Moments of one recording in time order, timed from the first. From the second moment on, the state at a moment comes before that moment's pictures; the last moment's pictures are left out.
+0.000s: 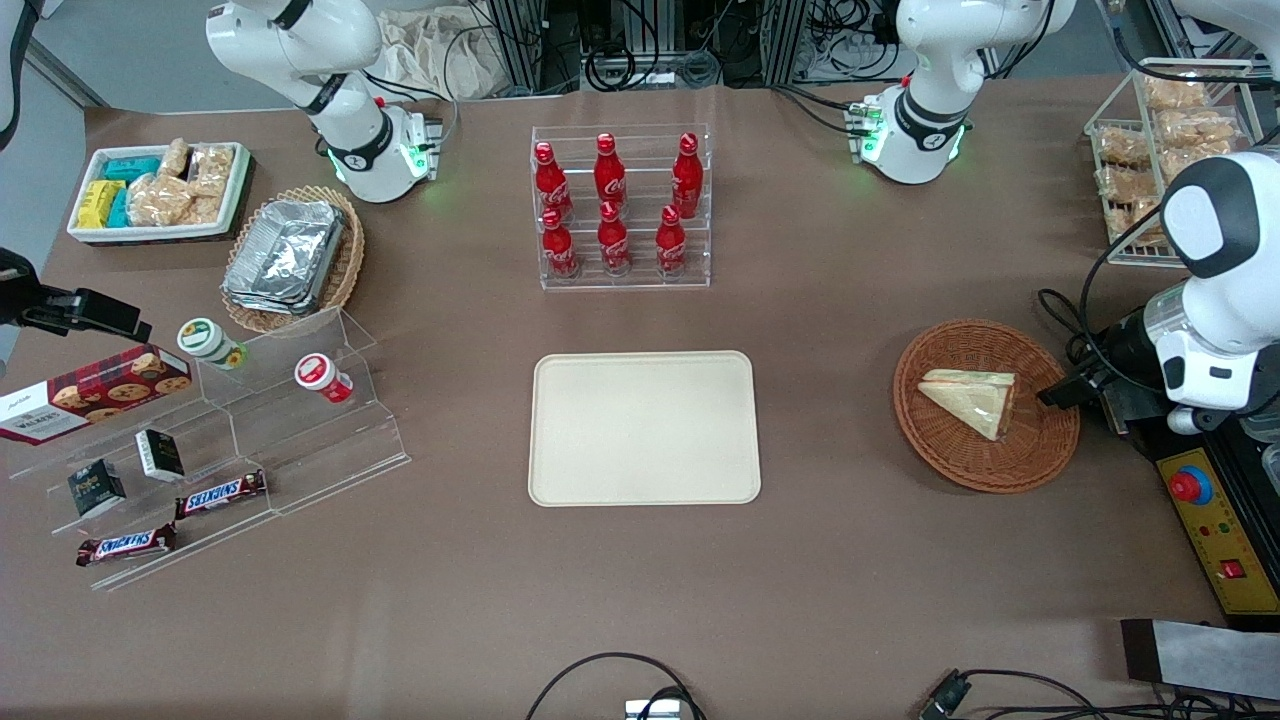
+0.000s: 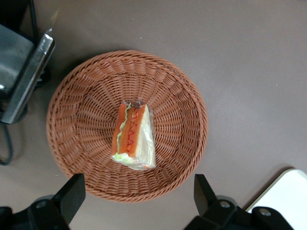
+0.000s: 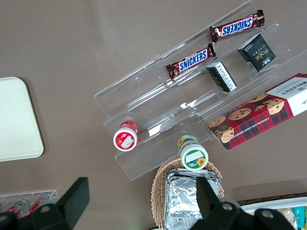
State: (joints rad) arm 0.12 0.10 0.00 -2.02 -0.16 2.08 -0.48
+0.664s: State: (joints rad) arm 0.13 0.08 0.00 -2.19 -0.22 2.24 -0.49
